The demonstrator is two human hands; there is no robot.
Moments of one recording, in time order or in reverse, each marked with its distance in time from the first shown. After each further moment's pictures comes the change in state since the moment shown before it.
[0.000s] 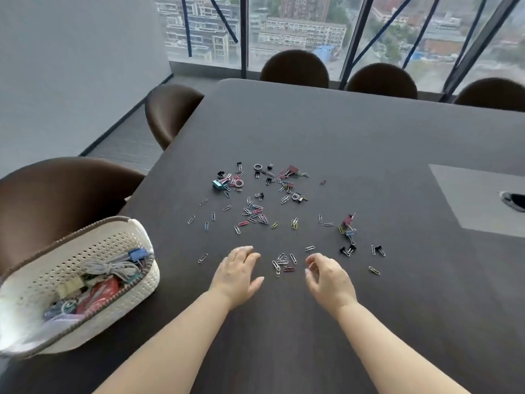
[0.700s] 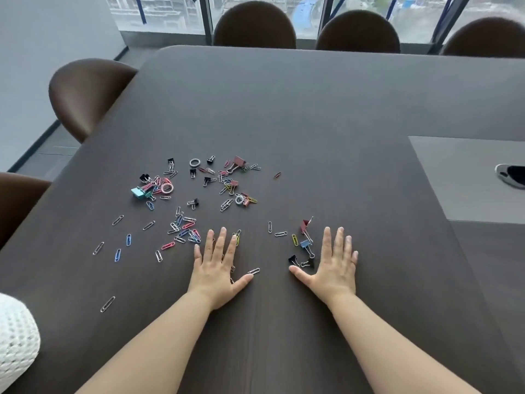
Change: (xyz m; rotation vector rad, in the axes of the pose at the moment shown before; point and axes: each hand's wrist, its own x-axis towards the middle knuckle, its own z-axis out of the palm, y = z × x) left_hand 0.141 0.062 0.063 0.194 -0.163 -0.091; right_hand 0.101 0.161 0.000 -0.237 -0.111 0.328
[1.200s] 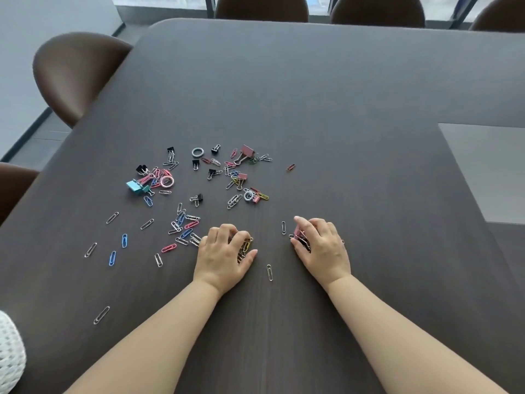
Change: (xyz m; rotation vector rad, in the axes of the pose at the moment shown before) left_hand 0.045 -0.015 0.005 -0.095 0.505 0.084; right_hand 0.054 -0.040 0.025 0.196 0.474 -0.488
